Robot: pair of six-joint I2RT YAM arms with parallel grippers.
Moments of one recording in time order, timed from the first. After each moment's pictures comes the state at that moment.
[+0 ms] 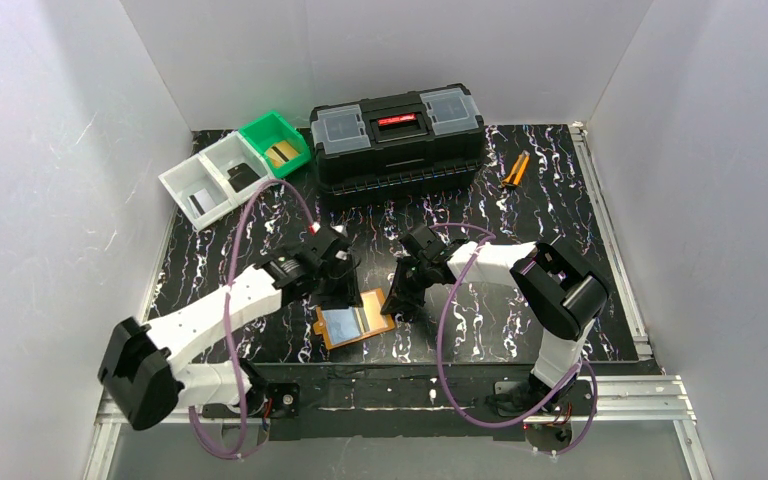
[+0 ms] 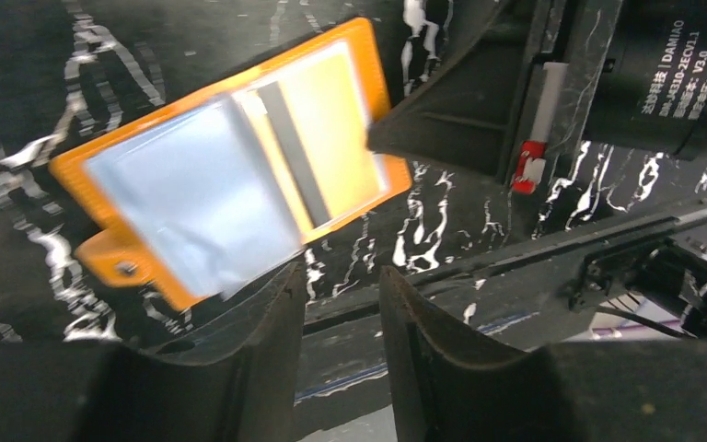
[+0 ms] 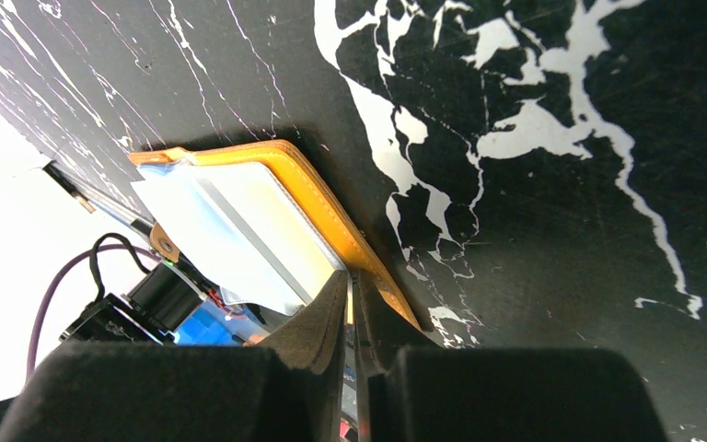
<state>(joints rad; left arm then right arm) -0.77 1.18 0.89 -0.77 -0.02 -0.81 0.80 1.80 0.95 -0.23 -0.43 1.09</state>
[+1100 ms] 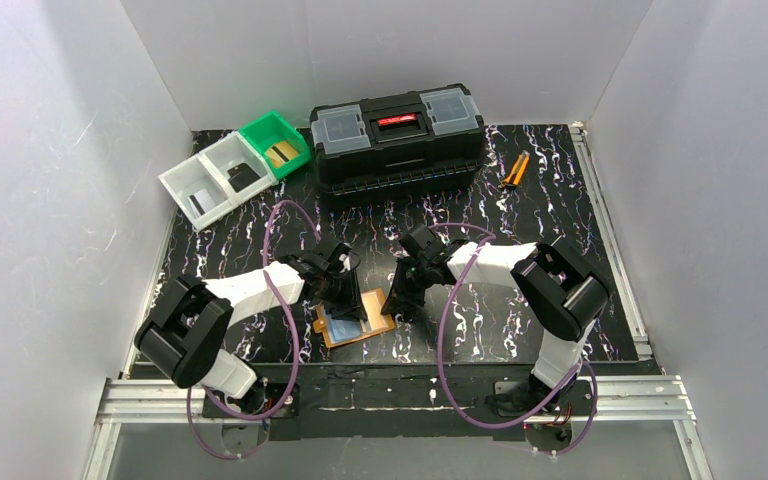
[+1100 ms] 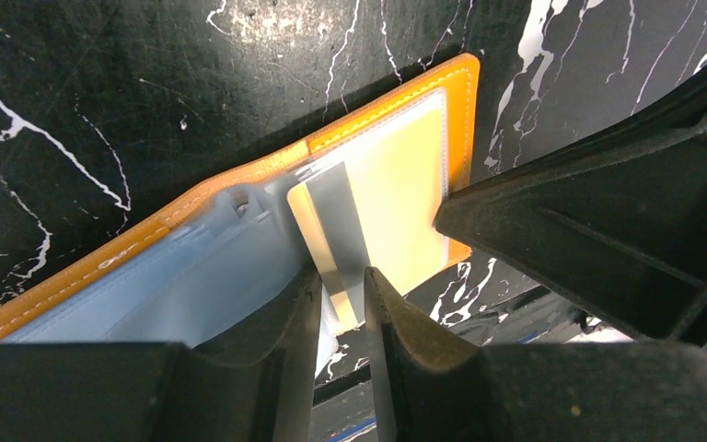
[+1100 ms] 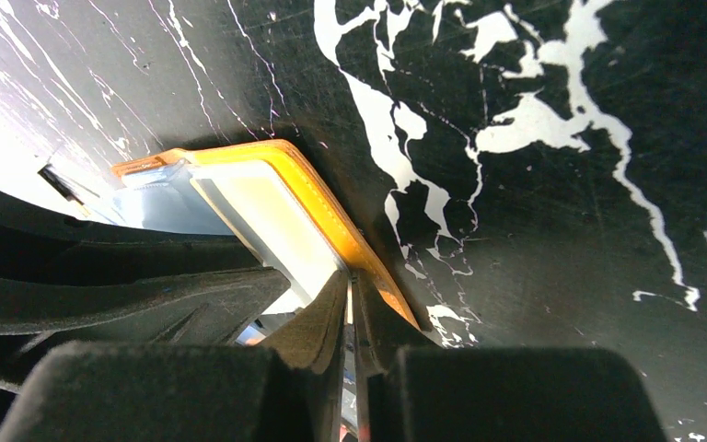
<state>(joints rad) -0.65 1.46 0.70 -0.39 0.25 -0.79 0.81 1.79 0.95 -0.24 -0.41 1.09</state>
